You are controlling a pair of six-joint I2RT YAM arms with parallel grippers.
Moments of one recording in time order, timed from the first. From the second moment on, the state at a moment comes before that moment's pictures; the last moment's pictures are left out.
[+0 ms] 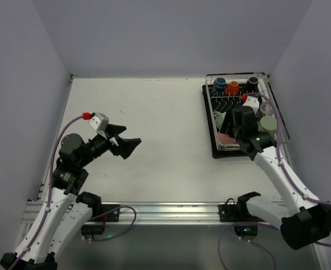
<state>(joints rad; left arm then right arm) -0.31 0.57 0.65 -0.13 0.52 -0.26 0.31 1.07 0.91 -0.55 0.39 0.42</state>
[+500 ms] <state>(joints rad) -0.31 0.69 0.67 0.05 0.65 -0.53 0.35 0.69 1.02 -0.41 0.15 0.48</state>
